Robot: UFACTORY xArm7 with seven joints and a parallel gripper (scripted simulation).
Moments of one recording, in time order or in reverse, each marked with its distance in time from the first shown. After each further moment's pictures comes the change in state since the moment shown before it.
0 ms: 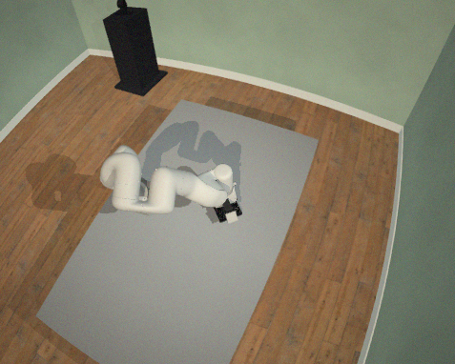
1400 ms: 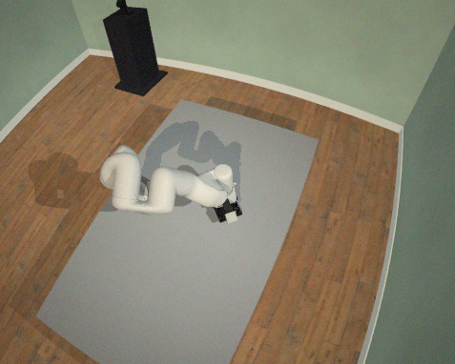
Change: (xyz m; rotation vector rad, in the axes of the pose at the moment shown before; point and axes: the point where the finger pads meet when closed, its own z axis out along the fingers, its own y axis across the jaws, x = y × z) arm 0.000 0.000 0.000 -0.001 0.000 0.009
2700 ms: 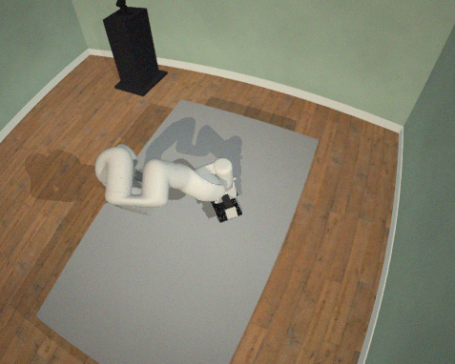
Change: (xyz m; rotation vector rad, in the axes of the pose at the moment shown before) arm 0.000 0.000 -0.036 0.001 0.000 -0.003
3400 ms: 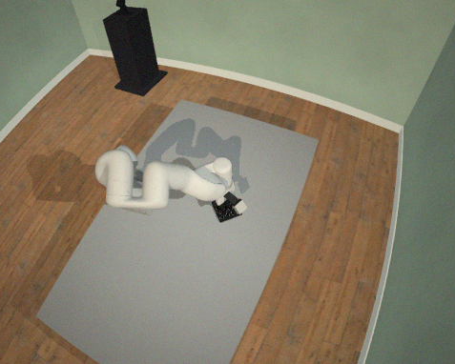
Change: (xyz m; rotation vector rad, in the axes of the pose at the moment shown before) arm -0.004 0.002 0.001 -0.008 0.004 -0.439
